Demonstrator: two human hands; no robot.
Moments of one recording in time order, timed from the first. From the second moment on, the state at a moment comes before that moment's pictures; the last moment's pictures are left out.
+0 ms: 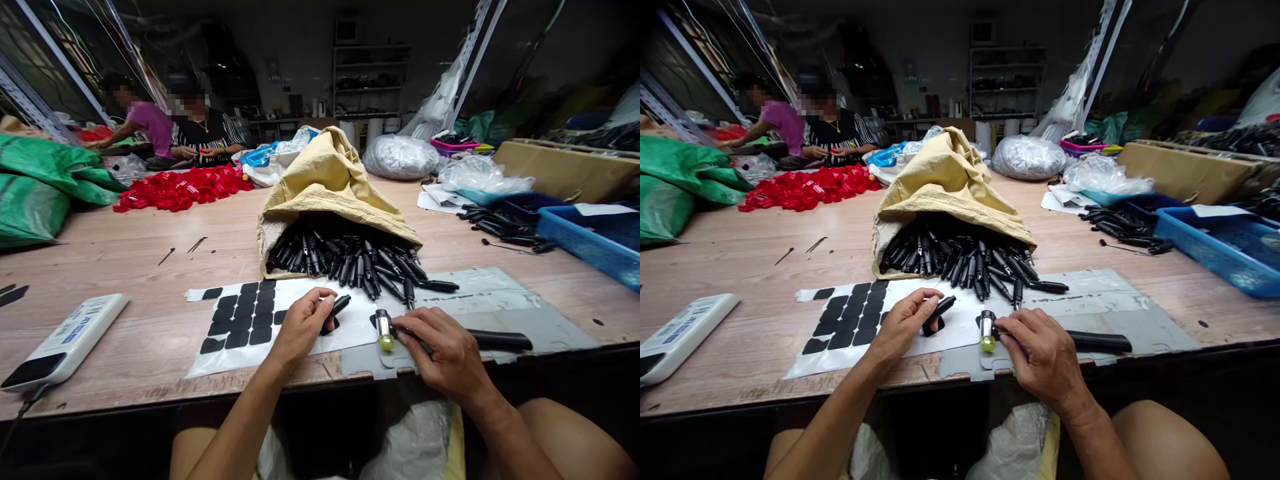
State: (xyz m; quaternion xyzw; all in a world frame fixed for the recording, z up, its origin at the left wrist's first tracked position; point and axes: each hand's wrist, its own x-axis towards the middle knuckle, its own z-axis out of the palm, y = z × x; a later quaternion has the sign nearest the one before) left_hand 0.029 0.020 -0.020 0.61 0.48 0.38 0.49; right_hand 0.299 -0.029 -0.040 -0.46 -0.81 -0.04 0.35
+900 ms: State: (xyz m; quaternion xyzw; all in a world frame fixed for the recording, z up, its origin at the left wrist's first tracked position) left_hand 0.026 -0.068 0.009 0.78 0.36 0.05 0.51; right_hand 0.299 -0.028 -0.043 -0.47 -0.81 -0.04 0.35
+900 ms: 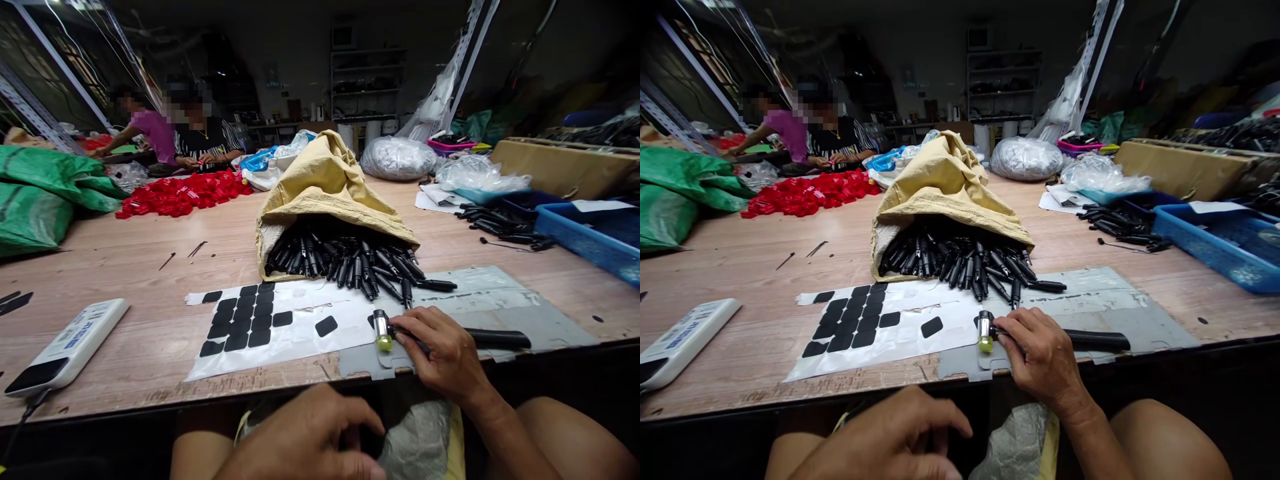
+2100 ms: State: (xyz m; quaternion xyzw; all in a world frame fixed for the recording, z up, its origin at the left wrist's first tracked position) left_hand 0.040 0.006 -0.009 0.78 0.48 0.29 0.26; right_hand 0.300 -0.029 -0.042 -0.46 -0.81 -0.05 0.35
